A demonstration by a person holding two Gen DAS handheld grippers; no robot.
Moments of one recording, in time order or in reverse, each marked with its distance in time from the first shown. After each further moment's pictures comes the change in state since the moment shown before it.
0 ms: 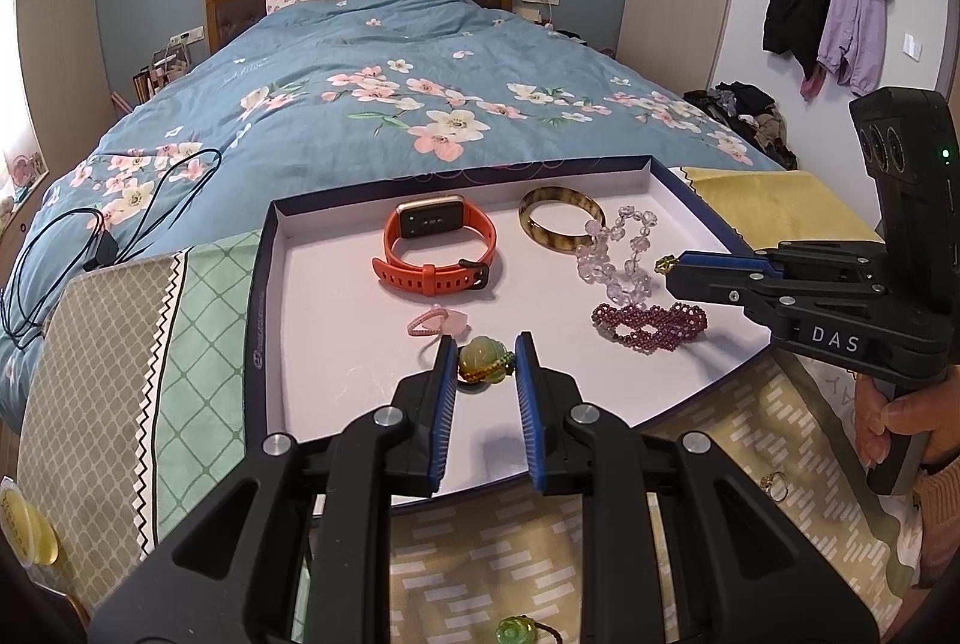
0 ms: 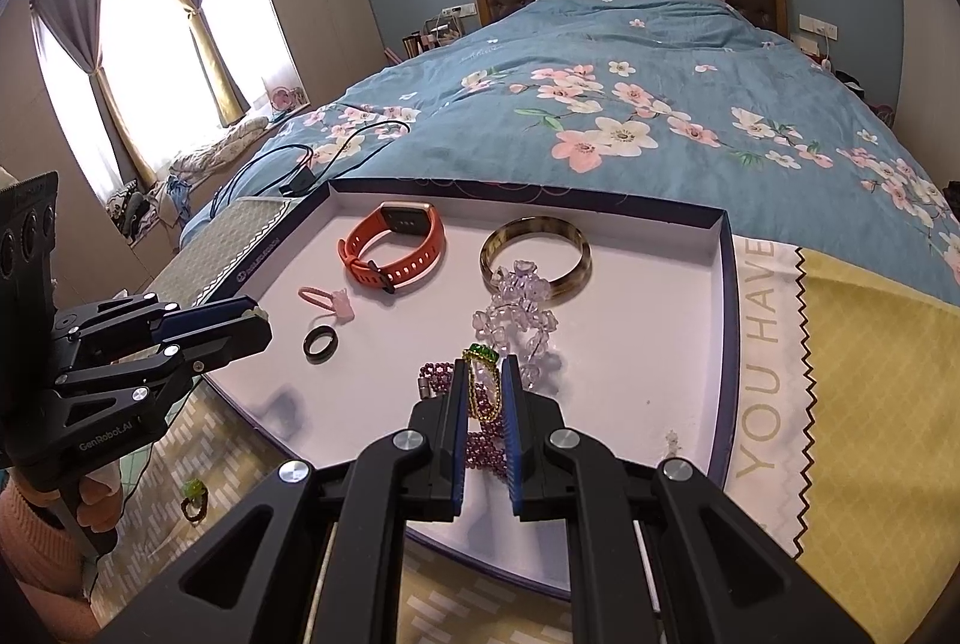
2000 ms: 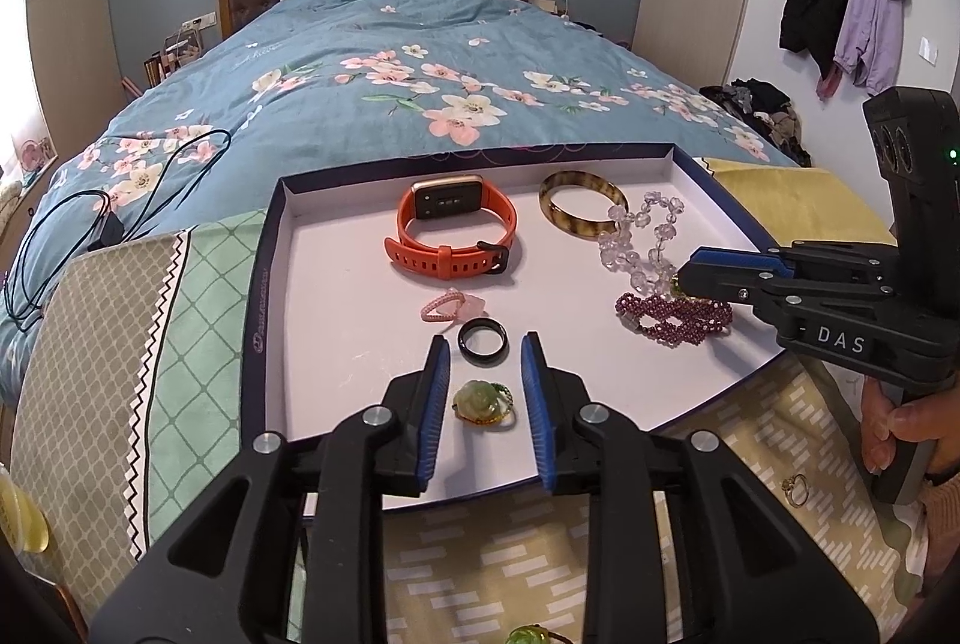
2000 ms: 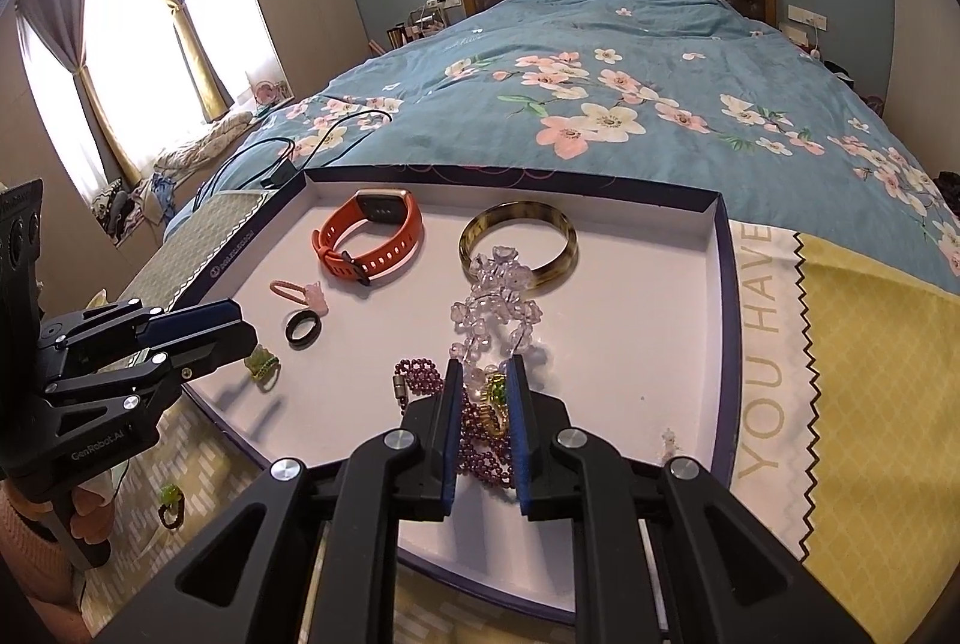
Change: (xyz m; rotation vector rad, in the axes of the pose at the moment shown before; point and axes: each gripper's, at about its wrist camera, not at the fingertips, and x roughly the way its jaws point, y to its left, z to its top) left arm 0.014 0.004 -0.001 -0.027 0.027 0.031; right arm 0.013 -0.008 -0.003 0.018 0.017 -0.031
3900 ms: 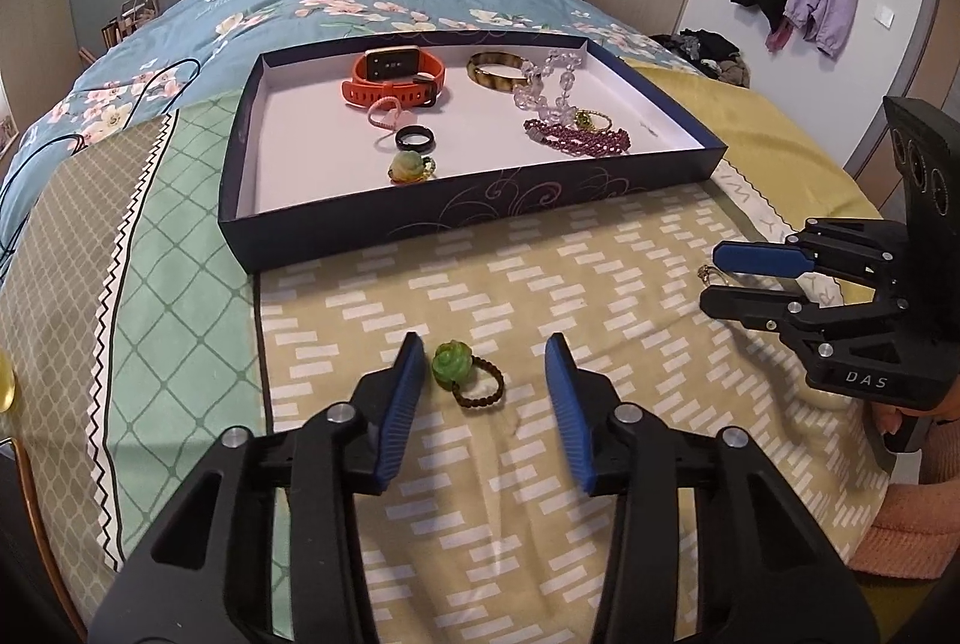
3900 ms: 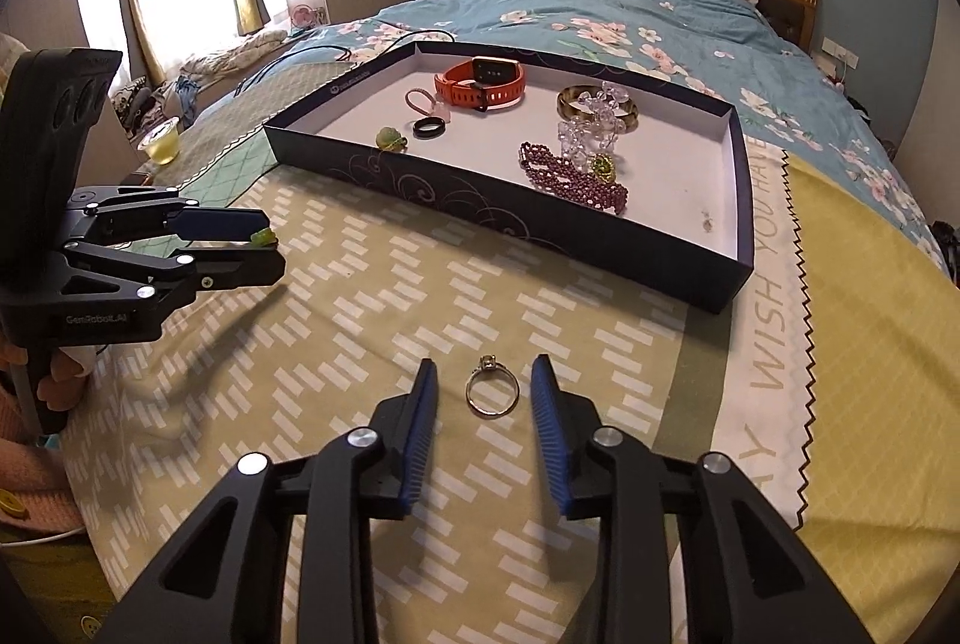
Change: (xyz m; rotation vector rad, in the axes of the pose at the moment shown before) left arm -0.053 -0.011 -0.084 0.028 0.126 -0.118; right arm -0.059 0.060 -0.097 -0.174 0.103 -0.043
